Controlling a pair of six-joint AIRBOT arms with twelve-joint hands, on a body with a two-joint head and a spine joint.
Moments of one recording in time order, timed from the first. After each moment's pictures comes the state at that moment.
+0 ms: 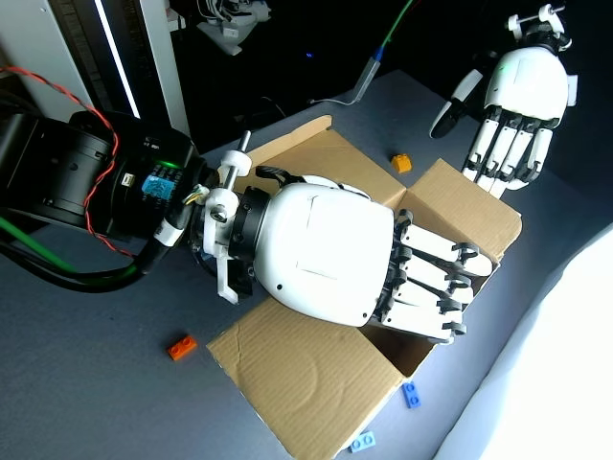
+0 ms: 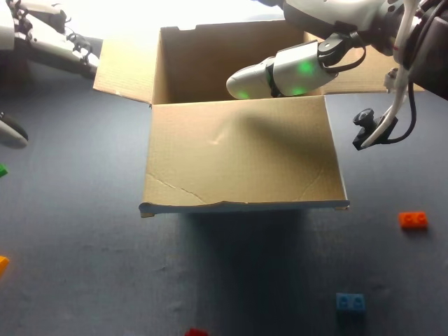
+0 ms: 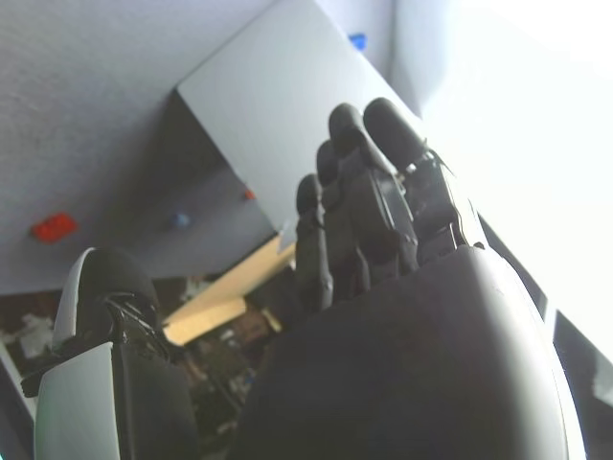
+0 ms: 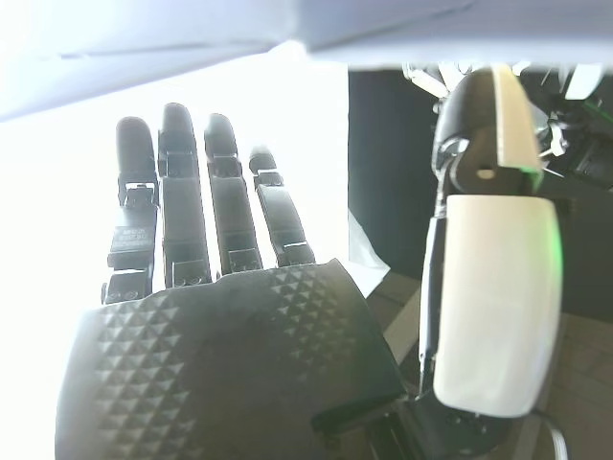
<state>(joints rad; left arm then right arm) 0.05 -1.01 1.84 1.77 -1.09 -0.45 -0.02 -1.21 1.22 0.44 0.33 -1.21</state>
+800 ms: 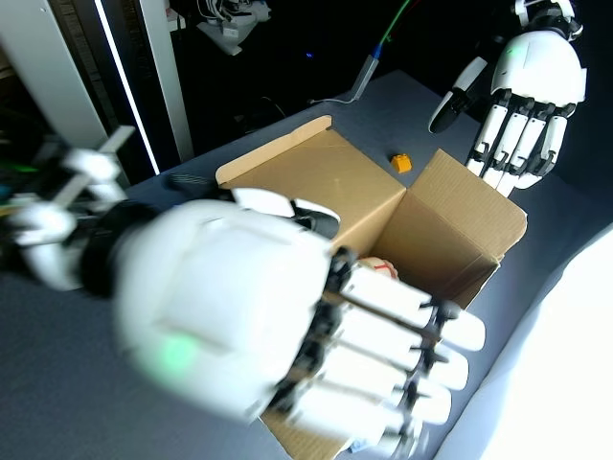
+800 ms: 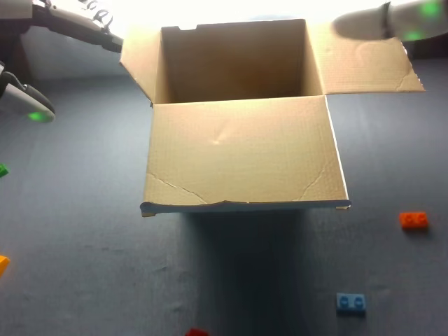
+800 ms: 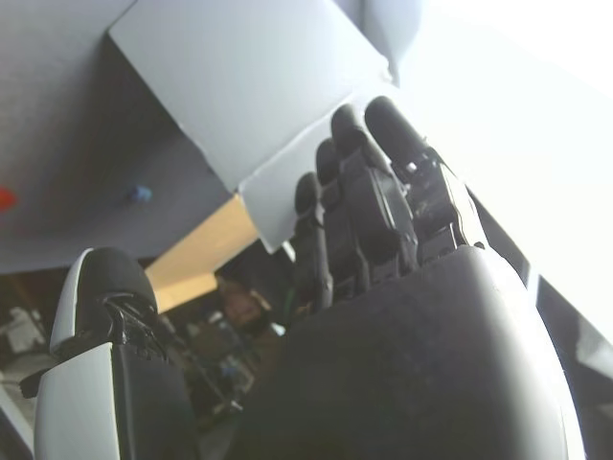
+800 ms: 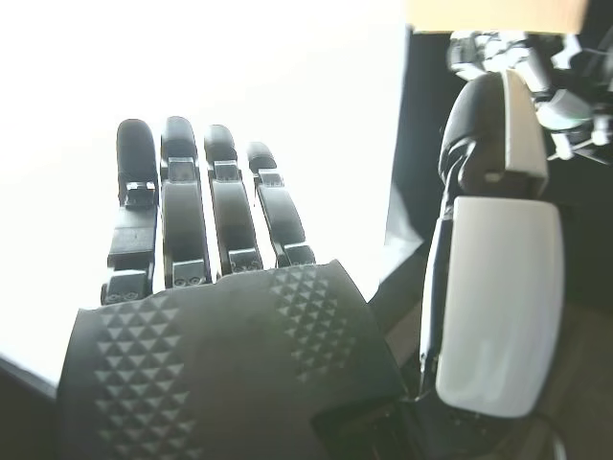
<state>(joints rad) -0.05 -1.01 1.75 1.80 -1.06 -0.50 0.02 -0.92 1.12 0.50 0.33 -1.20</state>
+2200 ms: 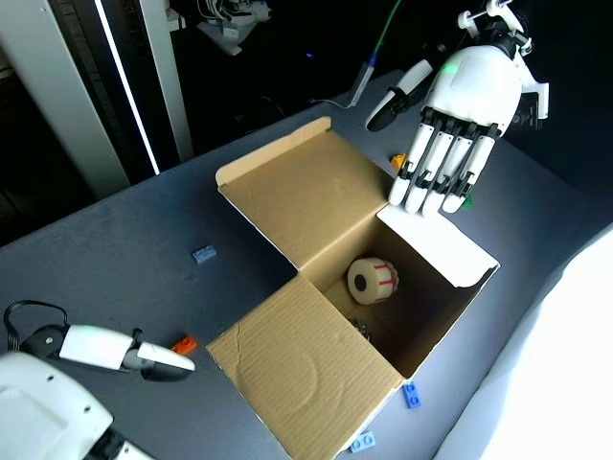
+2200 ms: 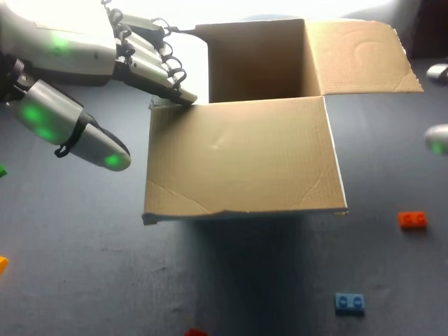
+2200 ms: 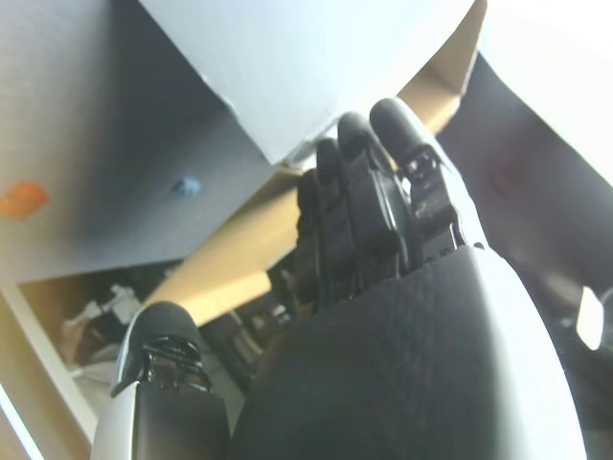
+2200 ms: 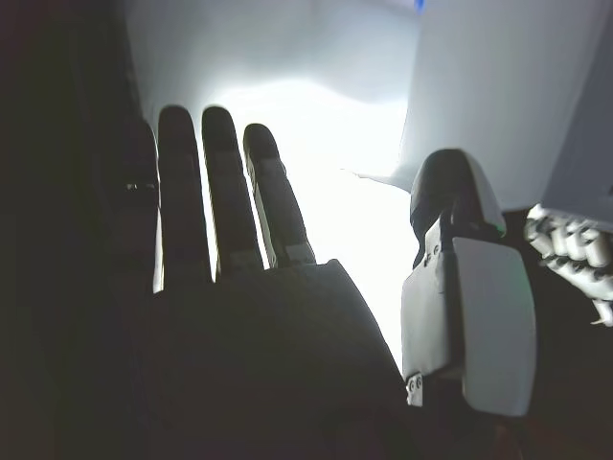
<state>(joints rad) 0.00 -1.01 1.51 1.88 -0.93 -0.47 -0.52 -0.84 1.09 0.43 0.57 -1.29</state>
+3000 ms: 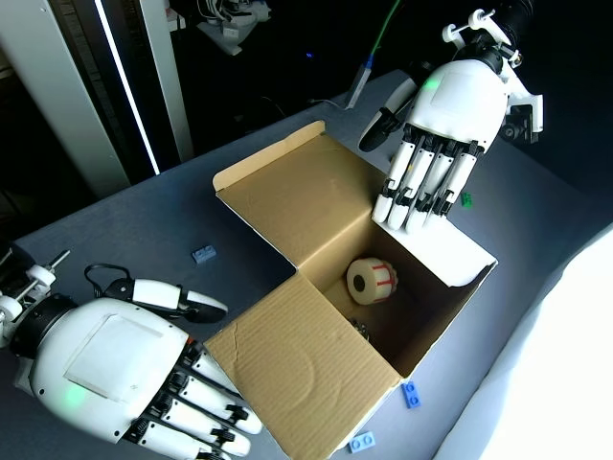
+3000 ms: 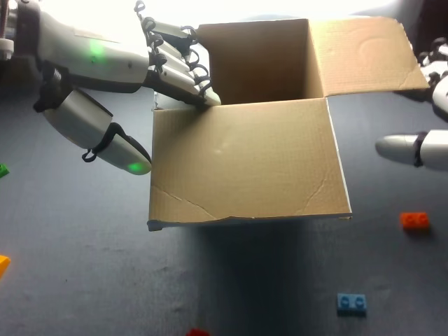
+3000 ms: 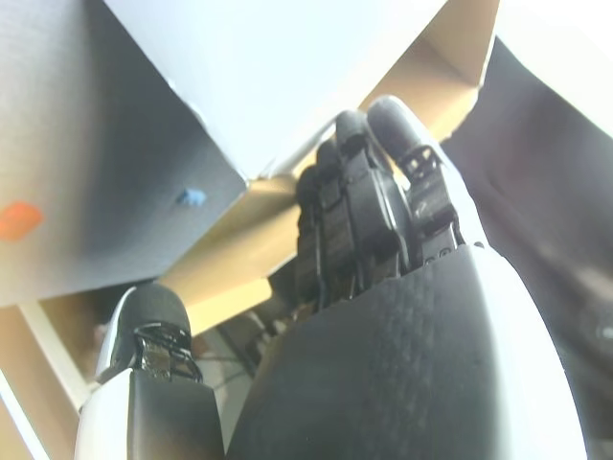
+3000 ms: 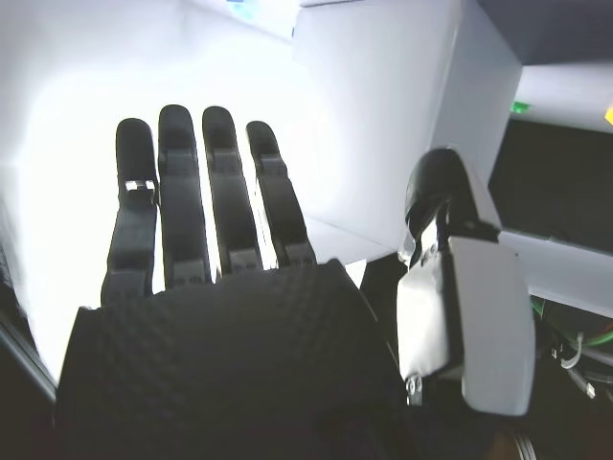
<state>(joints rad) 0.01 -1.07 1.51 1.92 -0.91 -0.46 -0.47 -0.94 1.11 0.36 0.62 -1.30</state>
